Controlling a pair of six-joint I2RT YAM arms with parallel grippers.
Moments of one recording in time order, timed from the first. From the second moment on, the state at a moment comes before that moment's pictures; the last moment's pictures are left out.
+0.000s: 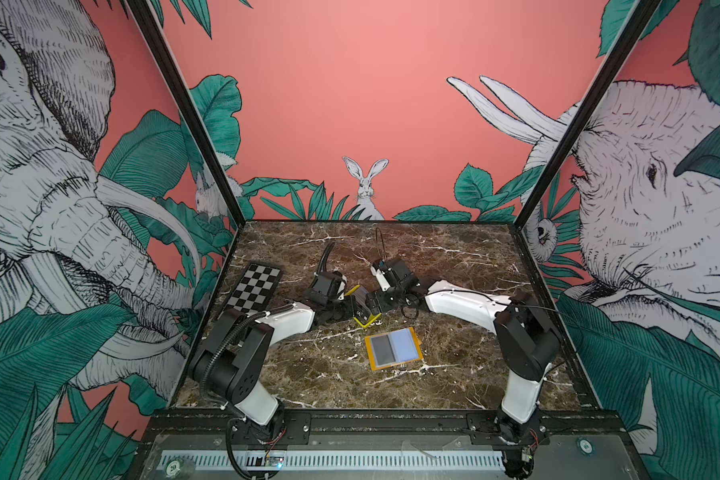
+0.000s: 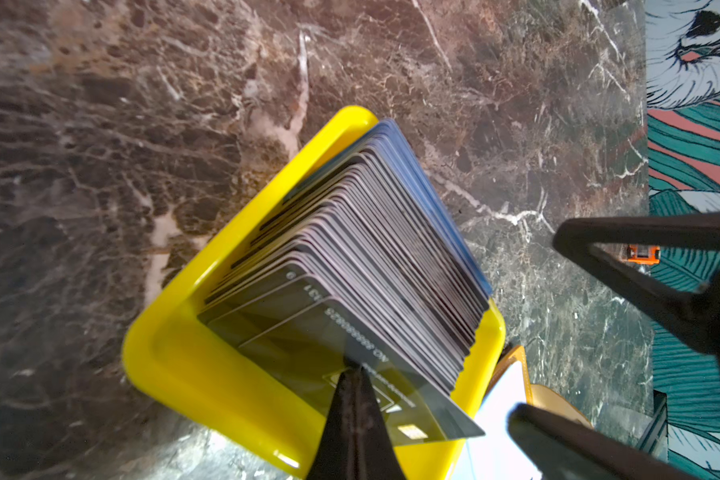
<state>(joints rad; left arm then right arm) -0.50 1.58 0.75 -0.04 0.30 -0.61 0.76 1.83 1.27 -0.35 -0.04 0.26</state>
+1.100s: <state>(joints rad) -0.50 1.59 0.75 -0.03 0.32 -0.63 0.77 1.82 1.22 -0.34 -0.27 0.42</state>
